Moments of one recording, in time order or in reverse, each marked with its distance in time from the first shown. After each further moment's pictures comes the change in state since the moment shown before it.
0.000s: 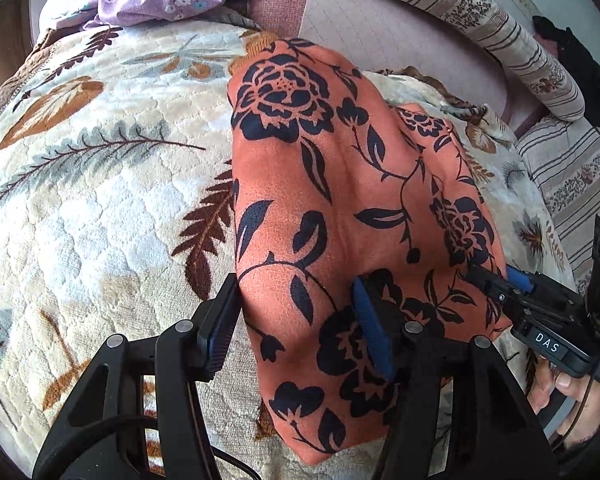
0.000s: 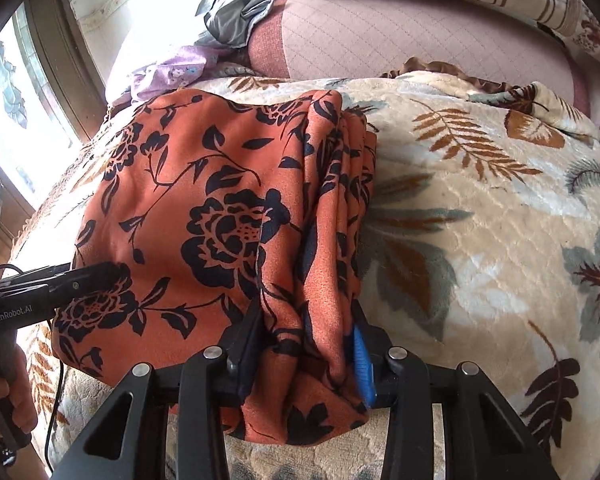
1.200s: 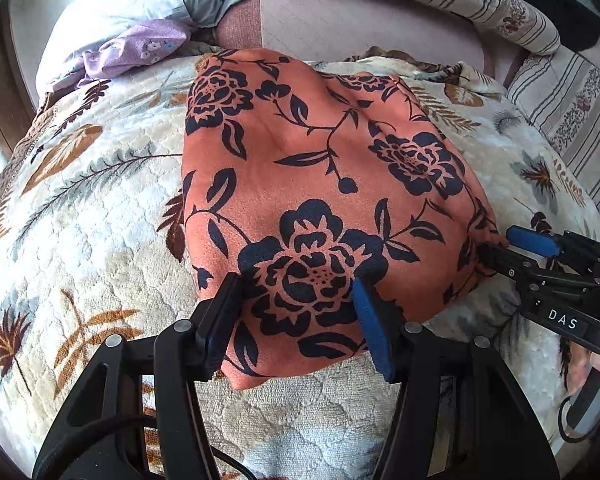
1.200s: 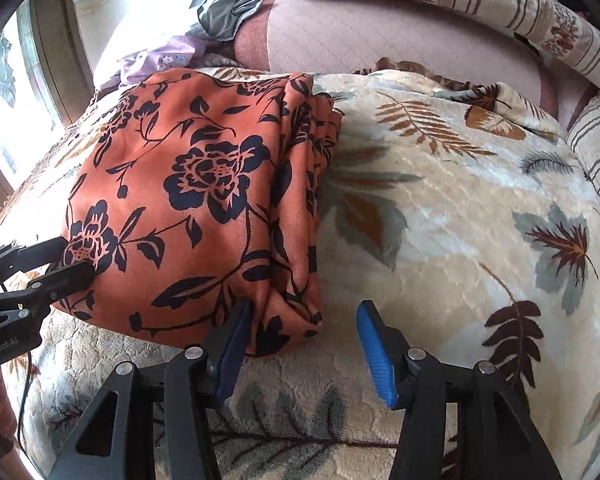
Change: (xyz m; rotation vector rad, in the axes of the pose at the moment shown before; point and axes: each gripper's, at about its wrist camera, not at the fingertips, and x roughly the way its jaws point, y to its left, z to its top) left arm -0.014 -0.053 -0.051 0.189 -0.066 0.131; right arm -0.028 0.000 -0.043 -0.013 -0.007 -0.125
